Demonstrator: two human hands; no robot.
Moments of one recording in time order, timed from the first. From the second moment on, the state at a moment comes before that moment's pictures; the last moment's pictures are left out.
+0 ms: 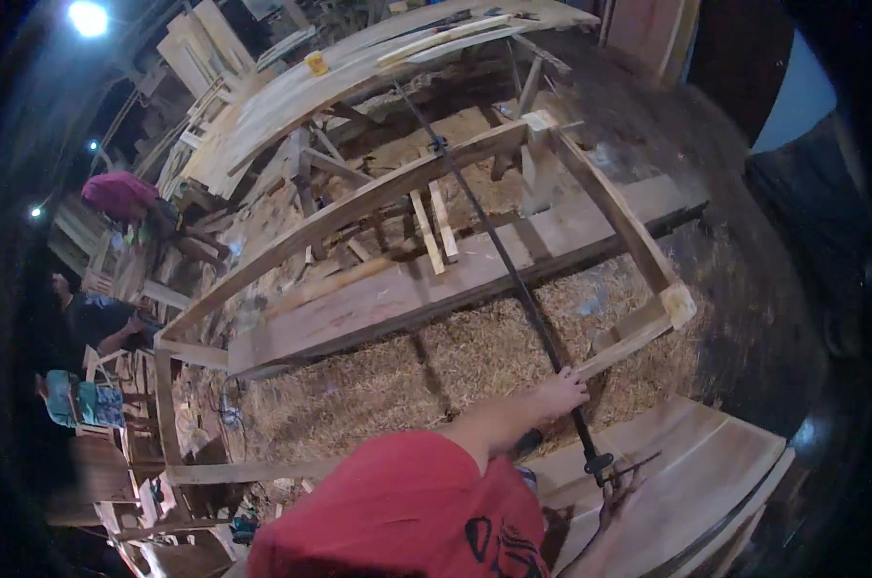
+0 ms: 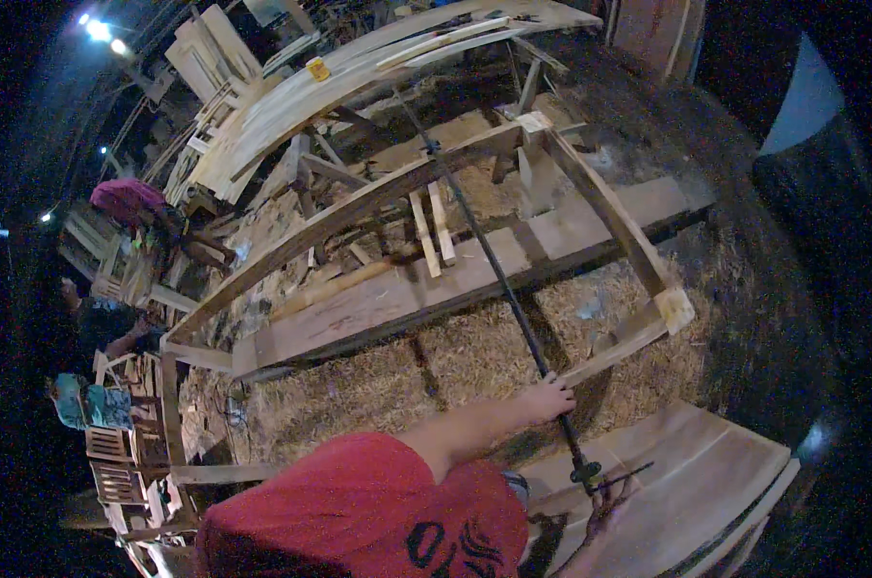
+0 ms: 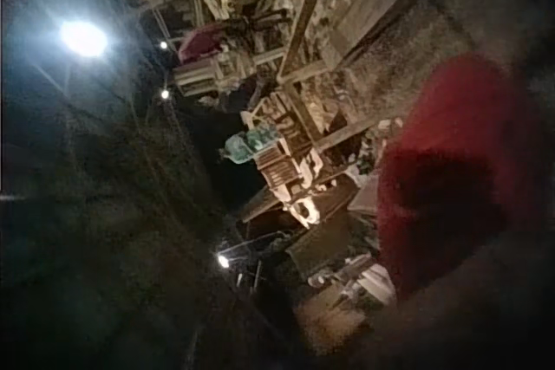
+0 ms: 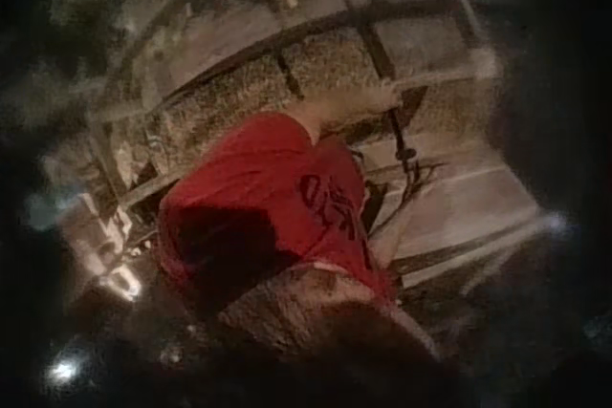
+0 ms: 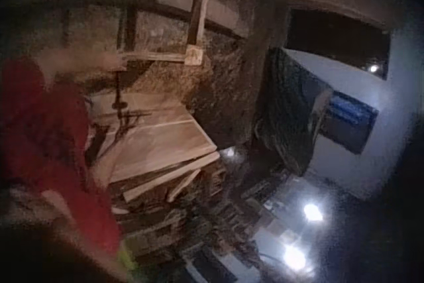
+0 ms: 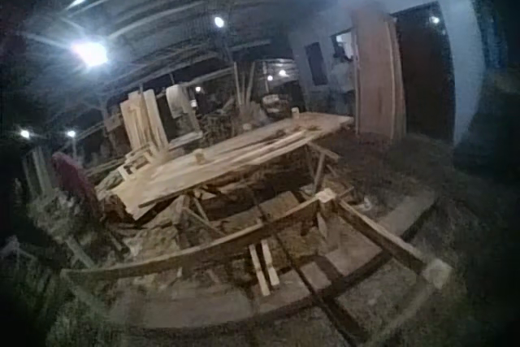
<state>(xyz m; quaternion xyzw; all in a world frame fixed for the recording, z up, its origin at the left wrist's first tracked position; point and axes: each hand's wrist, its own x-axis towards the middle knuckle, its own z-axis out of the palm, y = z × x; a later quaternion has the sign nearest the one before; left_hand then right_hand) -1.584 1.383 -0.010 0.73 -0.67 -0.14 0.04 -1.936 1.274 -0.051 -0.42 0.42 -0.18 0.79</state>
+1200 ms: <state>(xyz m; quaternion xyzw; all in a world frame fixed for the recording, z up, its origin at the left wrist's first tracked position) -1.585 1.377 0.012 0.70 -0.70 -0.15 0.02 -1.912 1.348 0.004 -0.35 0.56 -0.29 0.69</state>
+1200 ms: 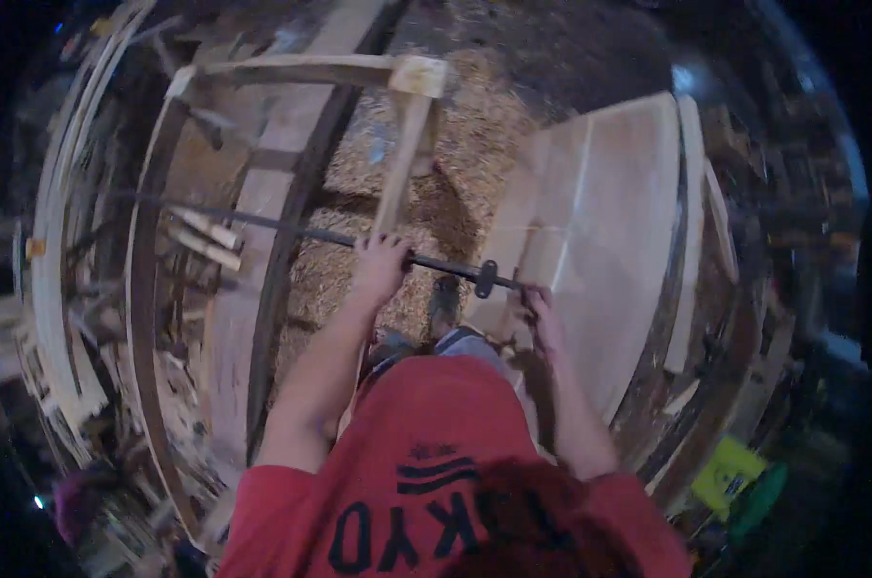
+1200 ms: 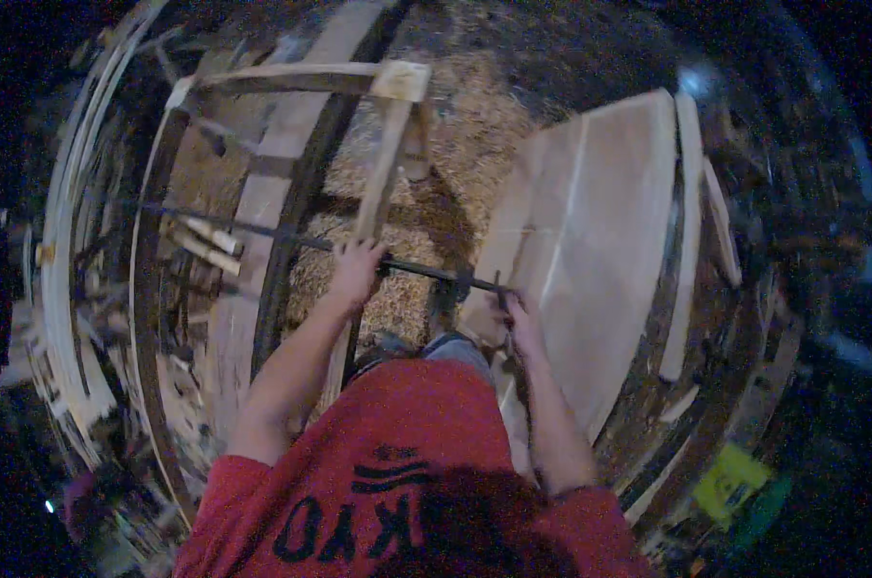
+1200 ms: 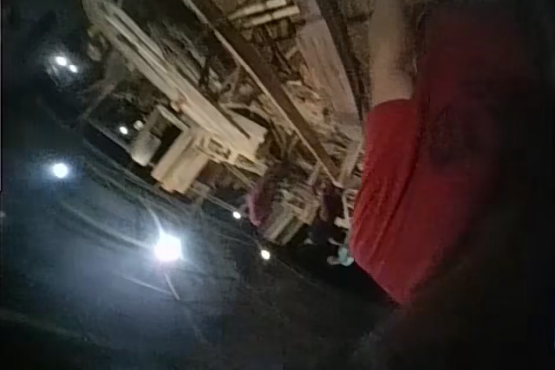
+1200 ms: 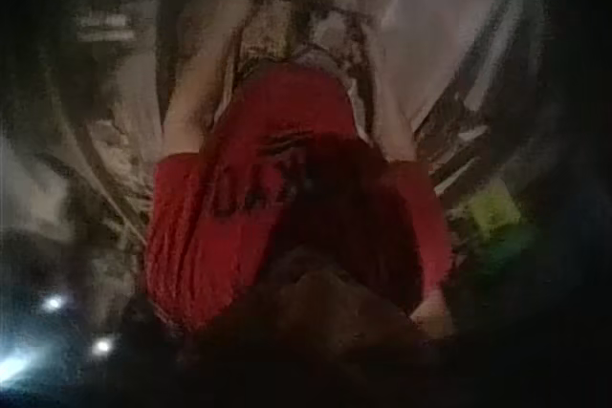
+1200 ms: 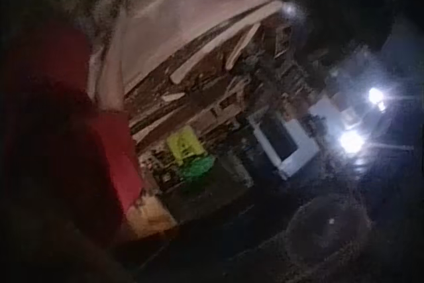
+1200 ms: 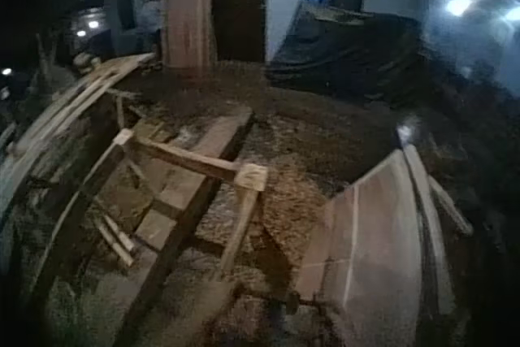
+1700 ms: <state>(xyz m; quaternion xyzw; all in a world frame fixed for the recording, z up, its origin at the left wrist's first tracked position) -1.595 1.375 0.008 0.72 -0.68 -0.14 -0.02 -1.911 1.368 -0.071 -0.26 0.62 -0.14 0.72</state>
